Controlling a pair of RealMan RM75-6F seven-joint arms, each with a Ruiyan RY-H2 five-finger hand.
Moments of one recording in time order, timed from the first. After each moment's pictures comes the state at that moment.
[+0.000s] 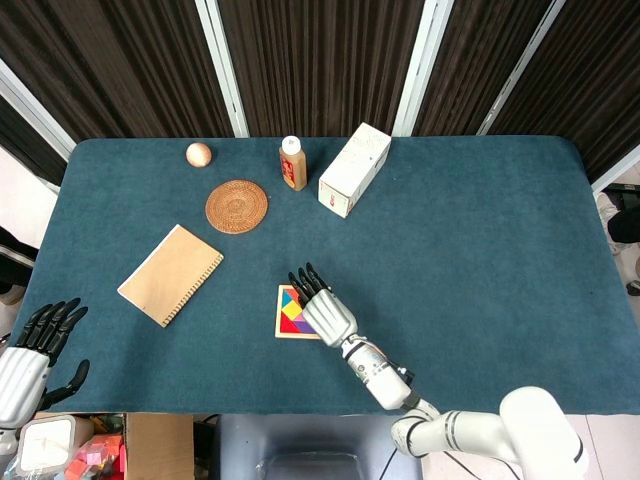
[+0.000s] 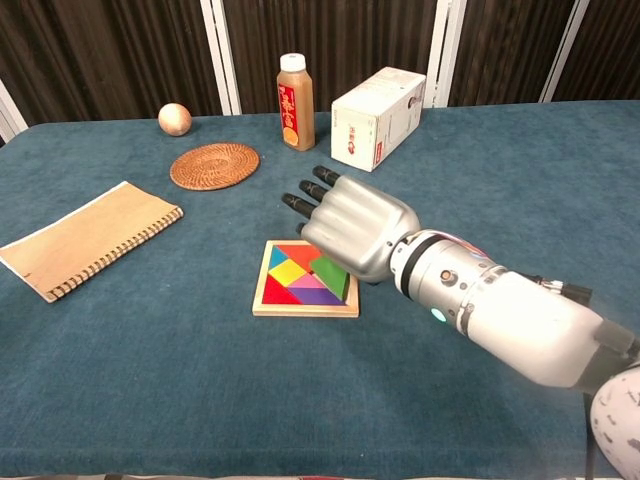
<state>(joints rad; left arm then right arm) -0.11 -1.08 0.05 -1.53 1.74 1.62 -0.19 0.85 -1.94 0.12 -1.18 -1.24 1.04 -1.21</state>
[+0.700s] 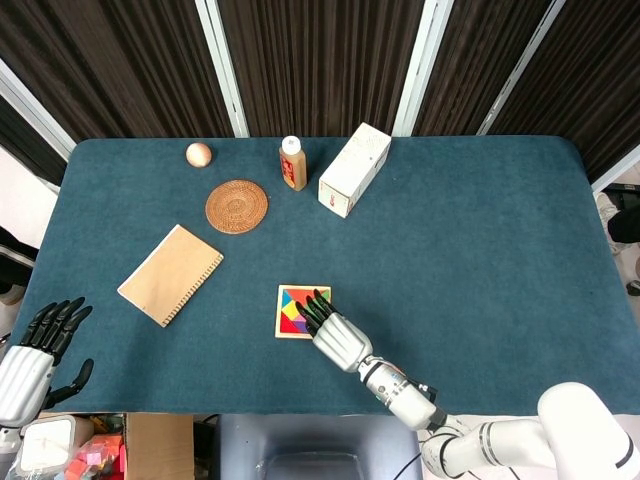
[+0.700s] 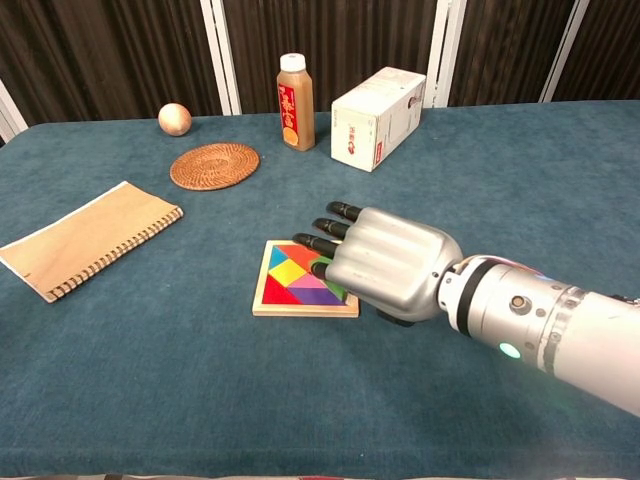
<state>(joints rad) -0.11 -1.09 0.04 -1.54 1.75 1.61 -0.18 0.80 -1.77 0.01 -1.46 -1.24 1.01 -1.22</state>
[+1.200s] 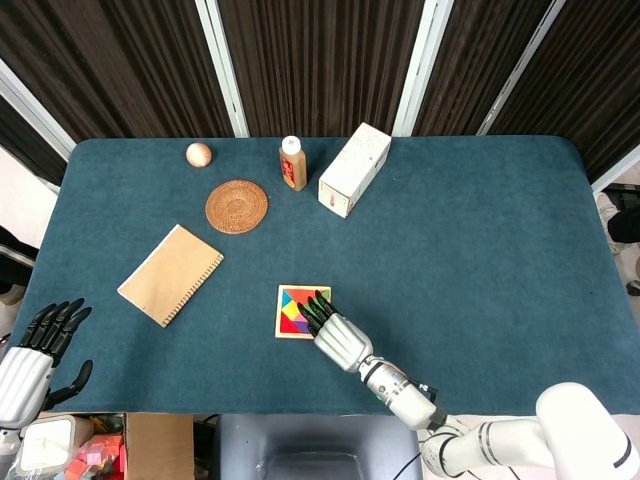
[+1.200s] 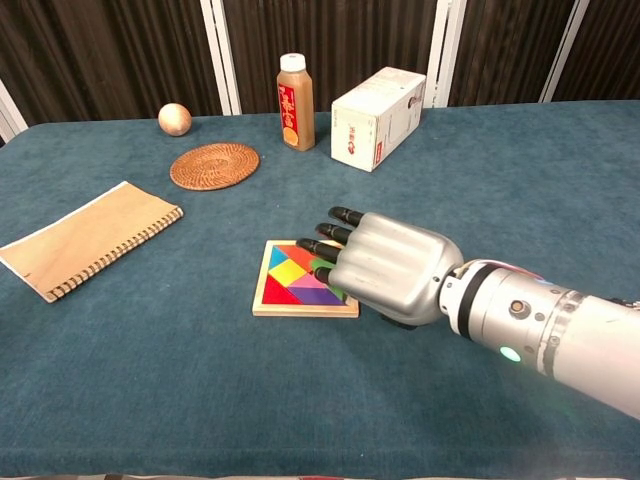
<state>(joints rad) -0.11 -1.09 0.04 -1.53 1.75 1.62 -0.18 0.80 -1.77 0.00 -1.44 -1.23 1.01 -1.22</state>
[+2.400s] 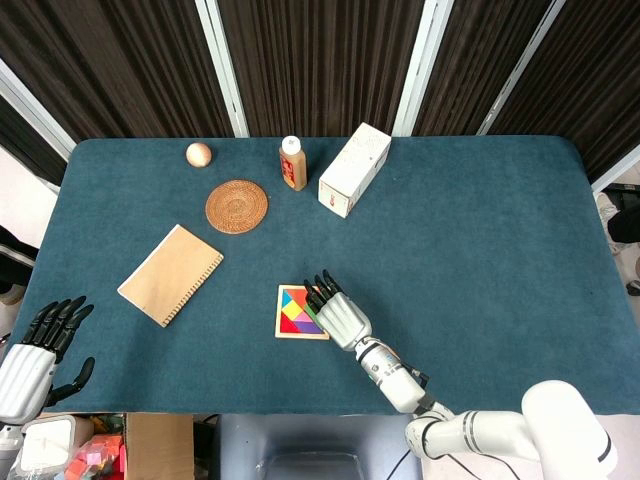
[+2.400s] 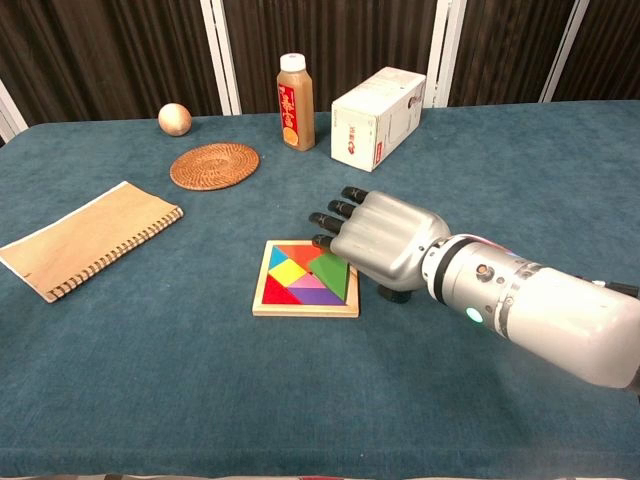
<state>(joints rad) -0.12 -1.10 0.04 -1.54 1.73 1.60 -0.16 0.84 -1.83 0.08 -1.34 -1.10 0.98 -1.20</state>
